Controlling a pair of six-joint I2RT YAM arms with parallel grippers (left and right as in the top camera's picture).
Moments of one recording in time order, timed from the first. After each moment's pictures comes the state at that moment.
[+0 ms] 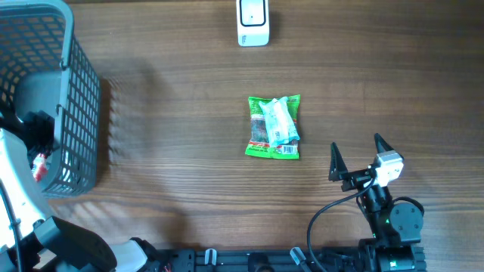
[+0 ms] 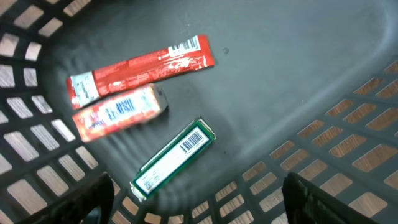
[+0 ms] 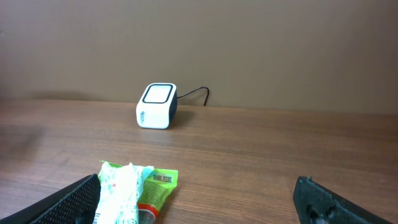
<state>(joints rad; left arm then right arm) 0.66 1.53 1.33 -1.03 -0.08 -0.29 0.06 0.02 0.01 0.01 -0.15 0.04</state>
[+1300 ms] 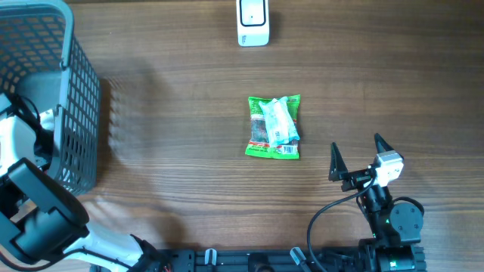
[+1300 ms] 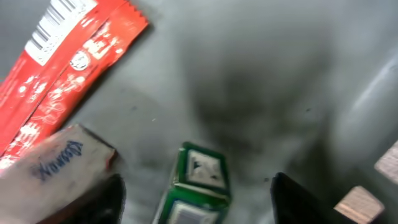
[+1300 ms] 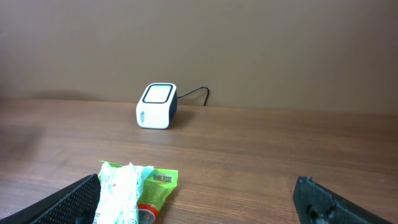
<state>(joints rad) 0.68 1.83 1.24 -0.90 -0.02 0.20 0.06 0.02 0.01 0.01 -0.15 0.04</state>
